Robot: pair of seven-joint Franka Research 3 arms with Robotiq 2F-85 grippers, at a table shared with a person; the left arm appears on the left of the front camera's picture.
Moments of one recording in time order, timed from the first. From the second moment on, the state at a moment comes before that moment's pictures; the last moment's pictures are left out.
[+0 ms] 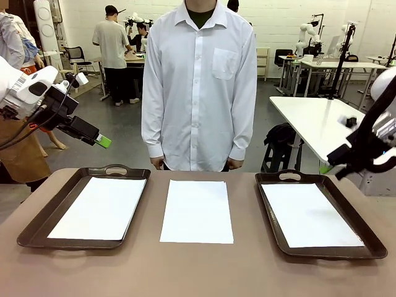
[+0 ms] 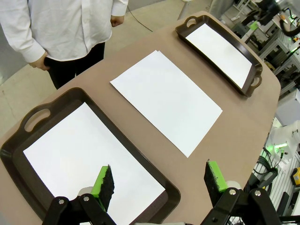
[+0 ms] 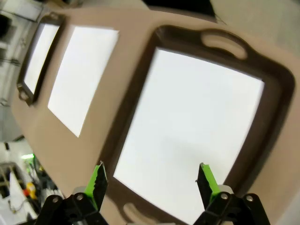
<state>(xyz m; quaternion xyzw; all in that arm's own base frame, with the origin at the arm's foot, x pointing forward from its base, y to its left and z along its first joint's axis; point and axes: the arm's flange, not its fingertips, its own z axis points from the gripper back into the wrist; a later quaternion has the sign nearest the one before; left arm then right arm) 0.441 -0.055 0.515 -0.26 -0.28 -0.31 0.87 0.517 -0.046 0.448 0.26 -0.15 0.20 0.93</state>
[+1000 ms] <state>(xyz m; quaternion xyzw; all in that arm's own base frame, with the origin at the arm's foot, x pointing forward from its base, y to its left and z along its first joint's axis) 0.441 -0.055 0.515 -0.26 -0.28 -0.31 0.87 0.419 -0.034 0.533 0.30 -0.25 0.45 0.81</state>
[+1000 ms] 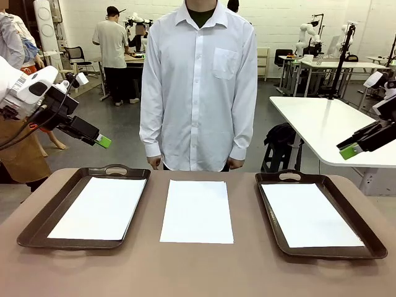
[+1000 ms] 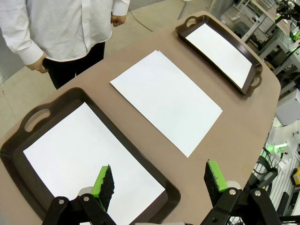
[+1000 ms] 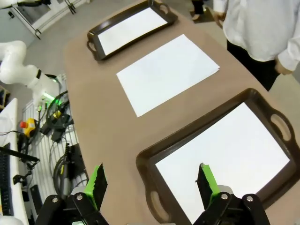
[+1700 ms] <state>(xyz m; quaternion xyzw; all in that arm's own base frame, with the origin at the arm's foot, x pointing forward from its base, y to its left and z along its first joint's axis) 0.441 -0.055 0.515 -0.26 -0.28 -0.31 0.87 0.427 -0.037 0.537 0.32 -0.23 0.44 0.81</state>
